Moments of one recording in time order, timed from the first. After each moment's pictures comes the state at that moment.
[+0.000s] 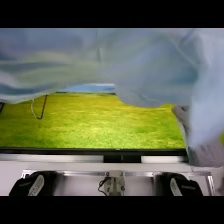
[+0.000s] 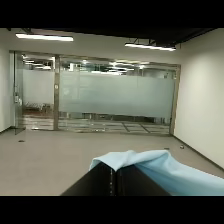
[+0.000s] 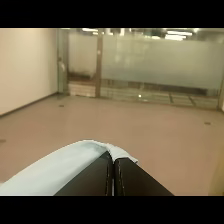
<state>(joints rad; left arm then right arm) 0.26 -0.71 2.02 1.16 -0.95 -1.51 -0.16 -0.64 1.73 -1.13 0.86 1.28</state>
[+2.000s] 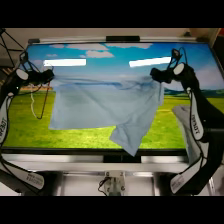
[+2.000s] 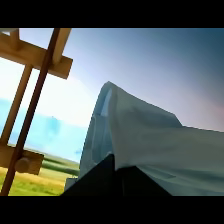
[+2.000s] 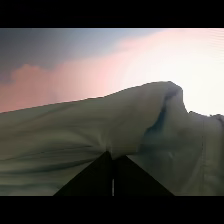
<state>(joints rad) 0.16 -1.78 1.55 1.16 -0.63 -1.49 -0.03 -1.89 1.72 -1.16 0.80 1.56</state>
